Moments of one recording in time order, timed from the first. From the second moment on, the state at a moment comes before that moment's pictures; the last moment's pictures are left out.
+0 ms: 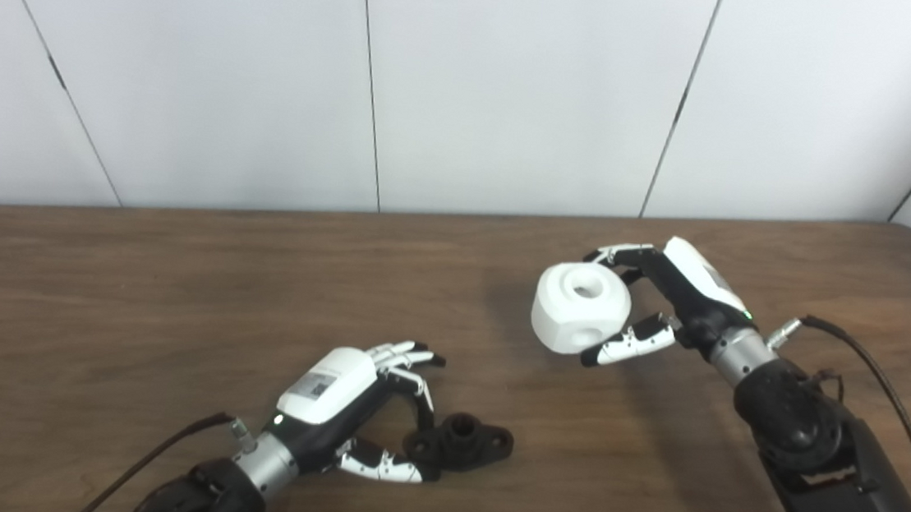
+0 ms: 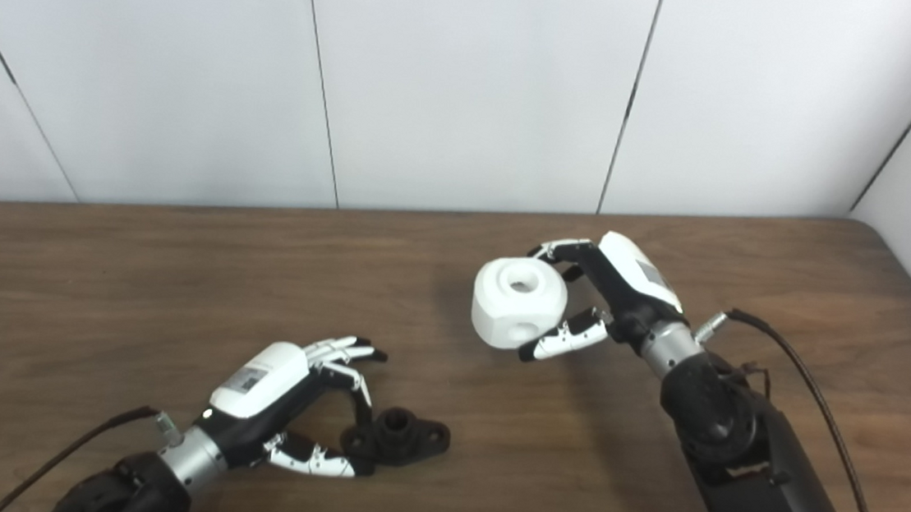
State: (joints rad) left arm -0.22 0.33 -0.43 0.03 0.66 -0.23 -0.16; right arm -0.34 -0.45 0.17 -0.10 -0.43 0.15 0.23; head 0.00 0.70
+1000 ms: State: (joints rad) left arm -0.24 0.33 -0.43 0.04 0.66 -0.22 -0.17; right arm -0.34 -0.40 0.23 -0.35 -0.45 0.20 0.43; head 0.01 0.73
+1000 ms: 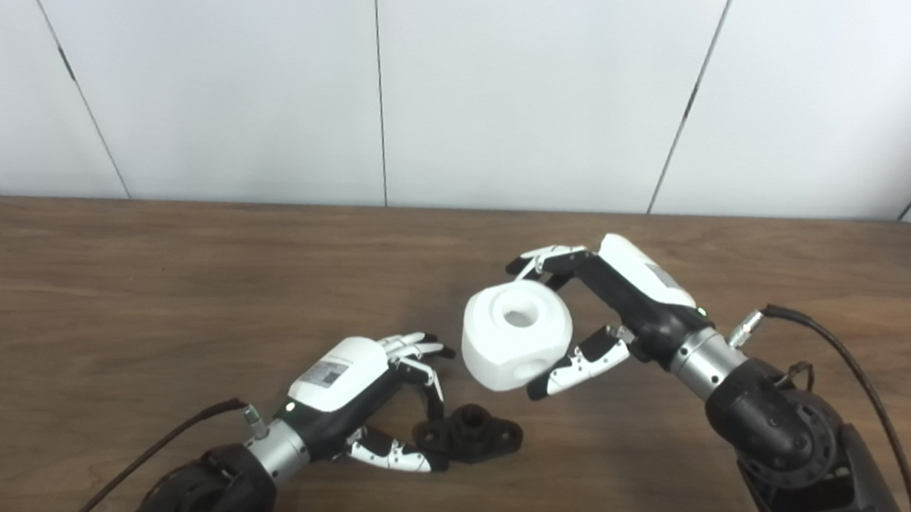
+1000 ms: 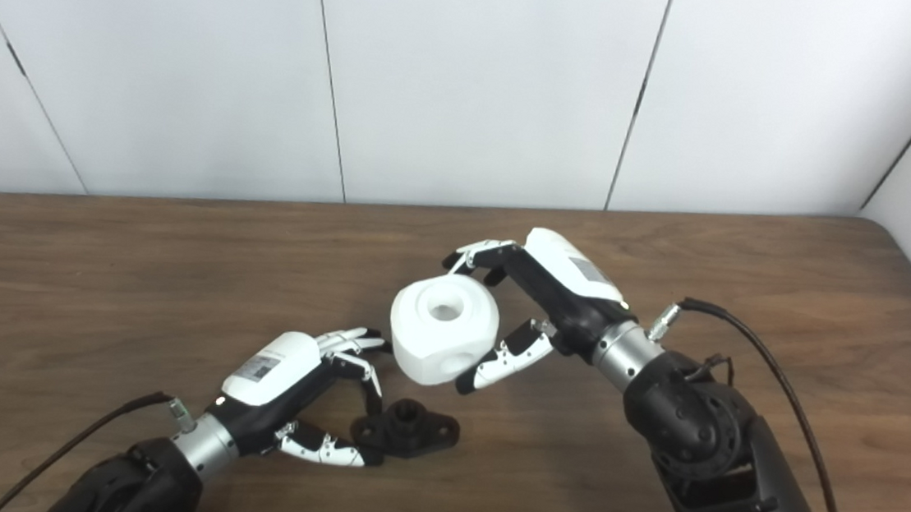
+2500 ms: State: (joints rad) left arm -0.24 0.33 -0.43 0.00 0.66 -0.17 -0.21; right arm -0.32 -0.39 0.33 -0.31 -0.49 0.15 0.47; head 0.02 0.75
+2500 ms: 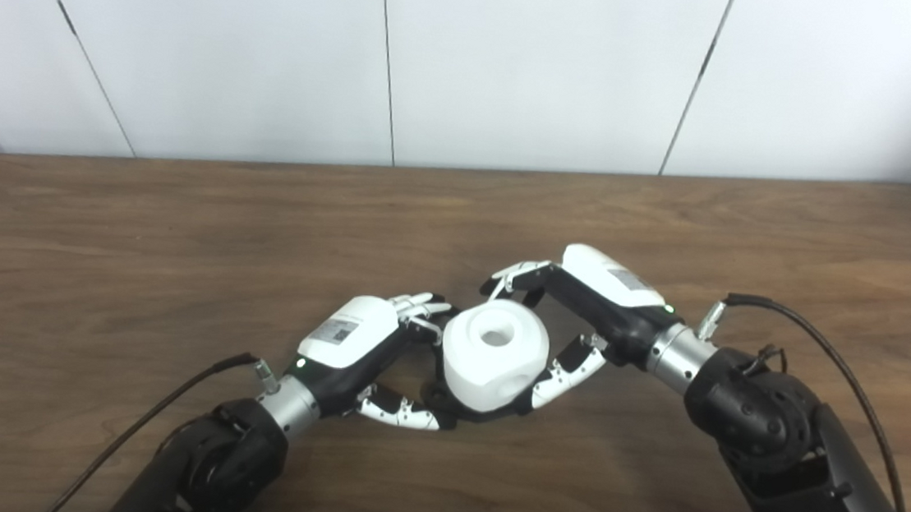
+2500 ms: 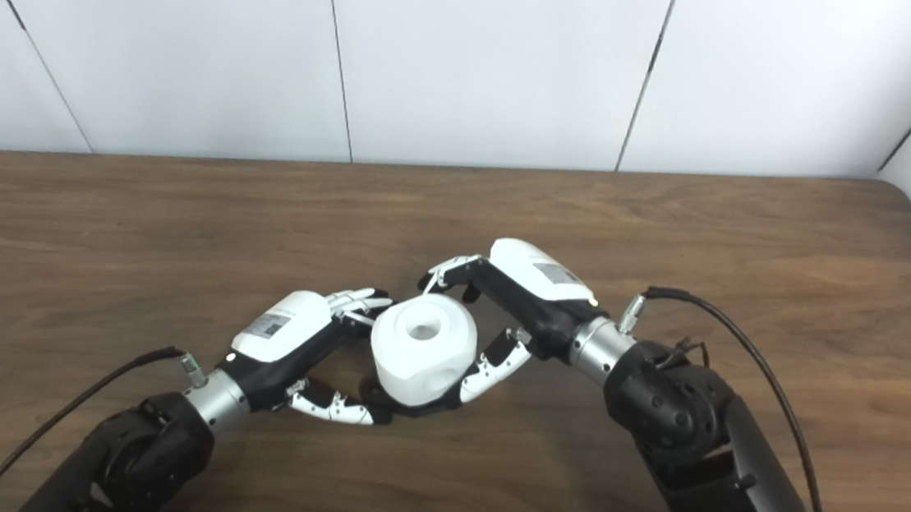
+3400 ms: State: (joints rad) left arm -0.24 0.32 -0.43 -0.03 0.67 -0.13 -0.24; right arm -0.32 -0.39 0.34 -0.27 -0.50 0.14 0.49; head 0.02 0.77
